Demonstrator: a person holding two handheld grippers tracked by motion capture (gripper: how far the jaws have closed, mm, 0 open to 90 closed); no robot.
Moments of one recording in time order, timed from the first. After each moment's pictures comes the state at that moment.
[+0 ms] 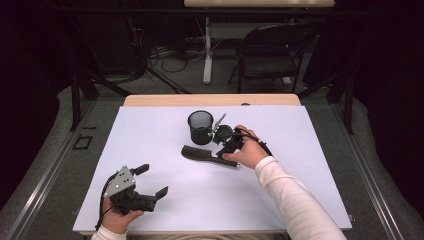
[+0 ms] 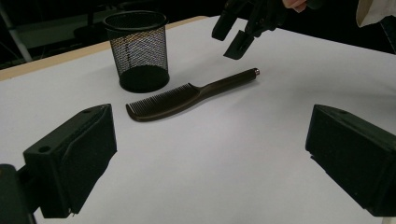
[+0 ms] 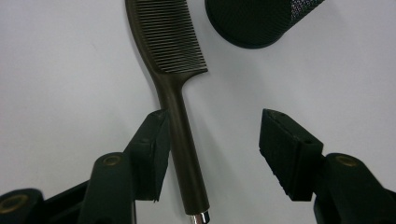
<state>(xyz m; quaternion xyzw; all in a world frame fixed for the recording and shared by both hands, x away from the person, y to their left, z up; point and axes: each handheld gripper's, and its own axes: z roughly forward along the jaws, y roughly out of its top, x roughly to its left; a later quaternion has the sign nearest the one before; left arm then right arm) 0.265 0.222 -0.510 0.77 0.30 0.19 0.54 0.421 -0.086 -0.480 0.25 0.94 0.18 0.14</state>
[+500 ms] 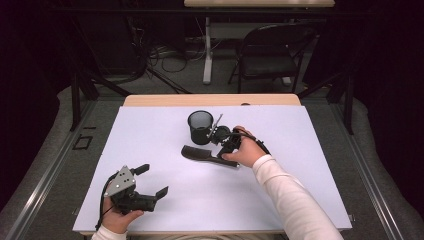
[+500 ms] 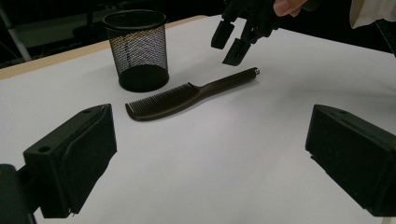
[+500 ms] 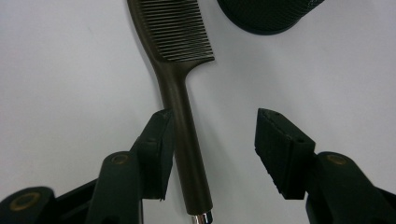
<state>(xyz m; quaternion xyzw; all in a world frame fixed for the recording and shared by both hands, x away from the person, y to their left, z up) 0.265 0.222 -0.511 0.77 0.30 0.18 0.54 0.429 -0.082 -0.488 0.25 0.95 0.15 0.12</state>
